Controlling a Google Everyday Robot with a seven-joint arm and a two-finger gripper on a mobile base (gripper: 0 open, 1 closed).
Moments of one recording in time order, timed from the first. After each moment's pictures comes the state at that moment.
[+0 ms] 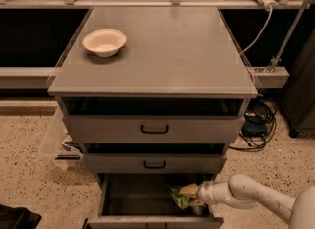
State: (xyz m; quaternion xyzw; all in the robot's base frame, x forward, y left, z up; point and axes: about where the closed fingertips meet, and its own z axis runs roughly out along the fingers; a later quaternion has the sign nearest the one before) arm 0.509 -0.136 0.278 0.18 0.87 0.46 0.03
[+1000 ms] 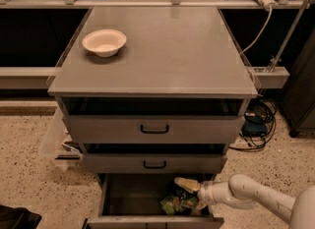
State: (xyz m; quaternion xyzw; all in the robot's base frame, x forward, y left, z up) arm 0.509 -0.136 0.278 0.18 0.87 0.46 0.03
